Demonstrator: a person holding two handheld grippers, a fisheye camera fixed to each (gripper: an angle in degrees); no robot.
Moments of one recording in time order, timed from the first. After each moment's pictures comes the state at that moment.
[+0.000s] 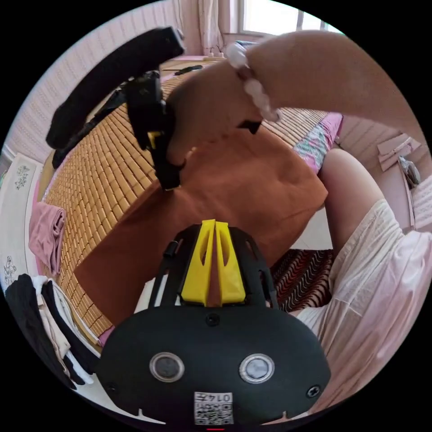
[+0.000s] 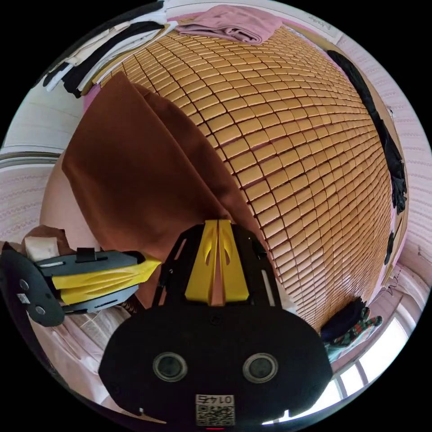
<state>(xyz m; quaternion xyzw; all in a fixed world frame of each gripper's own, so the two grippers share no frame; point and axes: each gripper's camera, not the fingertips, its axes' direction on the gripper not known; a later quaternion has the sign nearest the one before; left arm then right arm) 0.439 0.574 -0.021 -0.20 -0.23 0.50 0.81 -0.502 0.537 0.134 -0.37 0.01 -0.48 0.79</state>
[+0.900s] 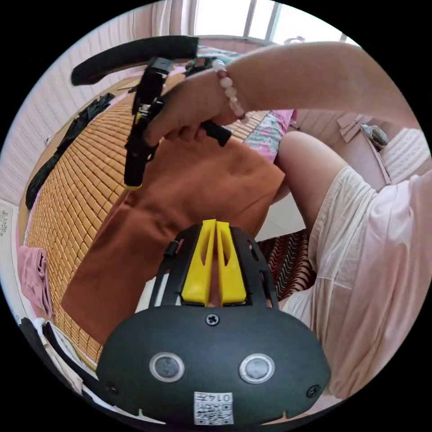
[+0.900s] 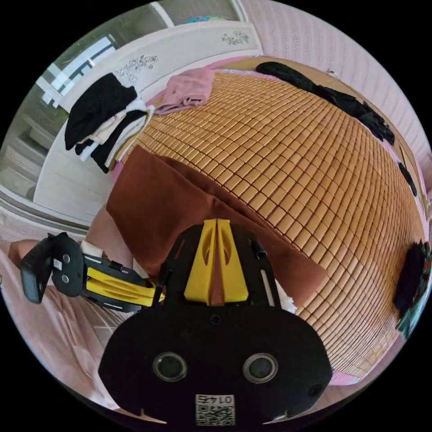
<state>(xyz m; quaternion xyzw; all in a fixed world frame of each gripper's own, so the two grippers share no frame) 0.434 0.681 -0.006 -0.24 -0.13 0.58 0.77 -0.264 0.475 0.020 -0.22 -0.15 -0.30 0.92</state>
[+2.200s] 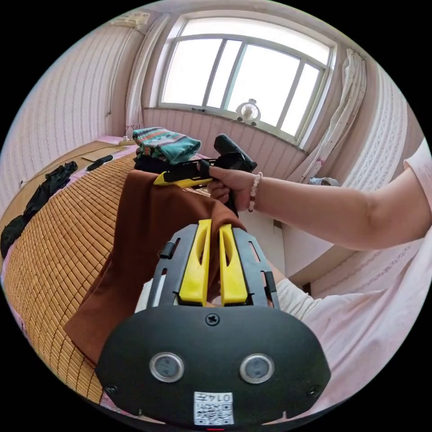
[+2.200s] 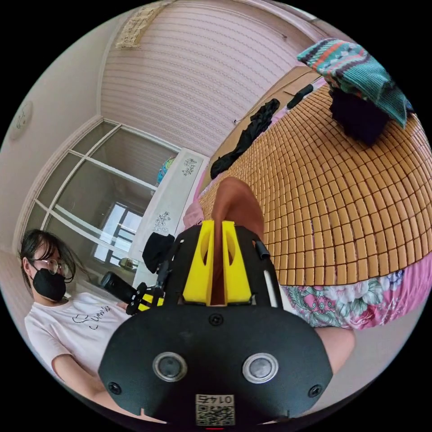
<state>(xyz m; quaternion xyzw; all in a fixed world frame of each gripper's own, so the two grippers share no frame) 0.578 0.676 -0.076 -0.13 0.11 0.59 0.79 0.219 0.498 -0.219 -0.01 -0.38 0.12 0.92</state>
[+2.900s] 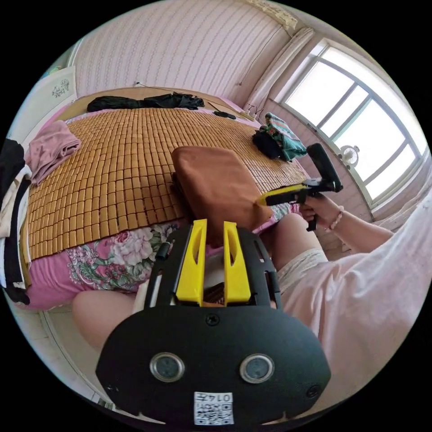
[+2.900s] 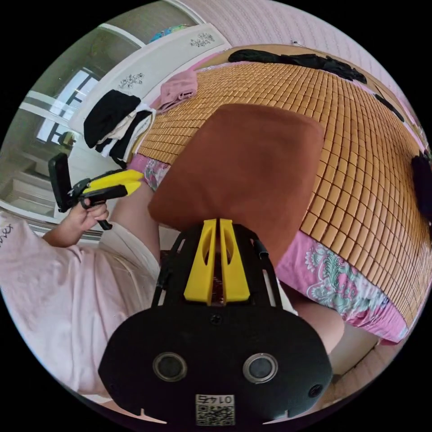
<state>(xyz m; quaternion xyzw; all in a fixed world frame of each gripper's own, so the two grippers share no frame) 0.318 0.533 -0.226 -0.09 -0.08 0.33 0.94 -0.025 0.612 -0.157 -0.26 -0.20 -0.20 0.92</state>
